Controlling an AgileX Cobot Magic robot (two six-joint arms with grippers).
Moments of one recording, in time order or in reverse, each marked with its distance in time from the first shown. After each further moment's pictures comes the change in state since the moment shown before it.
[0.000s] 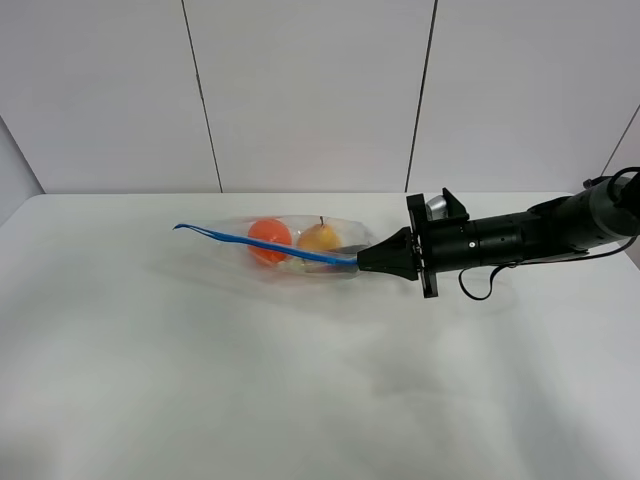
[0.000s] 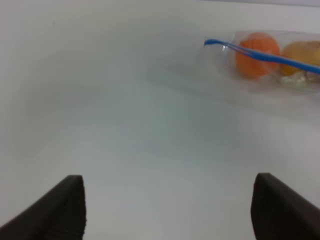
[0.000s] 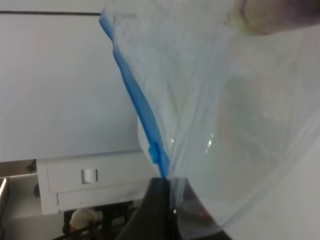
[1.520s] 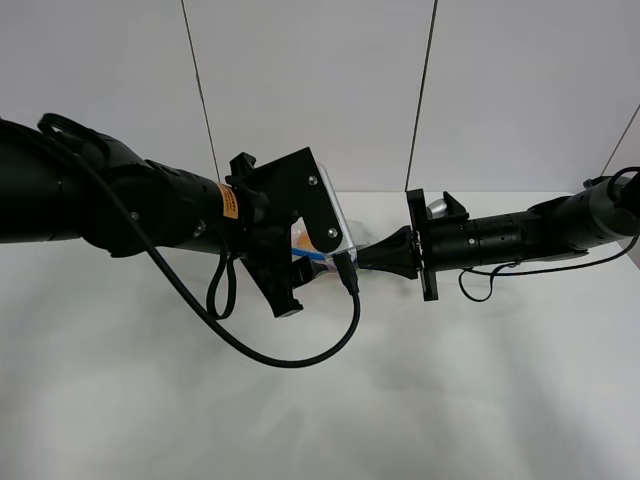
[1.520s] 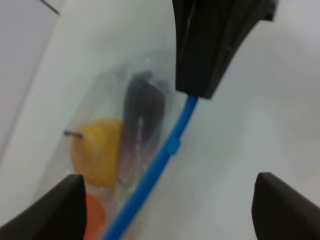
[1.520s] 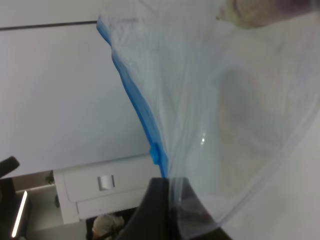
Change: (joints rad) left arm -0.709 1.150 -0.124 0.104 -0.966 0.634; right arm 0.000 0.000 0.000 0.010 0.002 0.108
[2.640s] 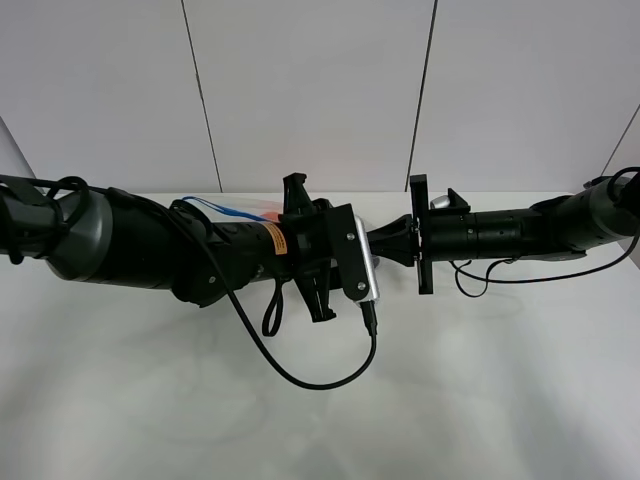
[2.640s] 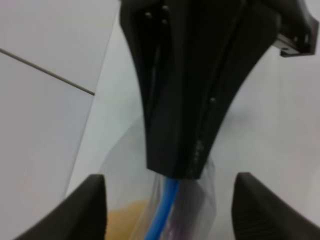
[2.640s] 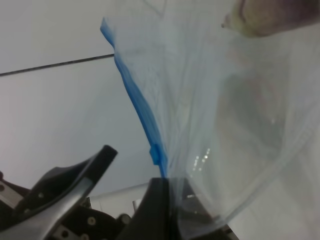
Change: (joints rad) left arm 0.001 0.262 0.007 -0.023 -0.465 0.235; right arm 0.000 0.000 0.000 0.096 0.004 0.057
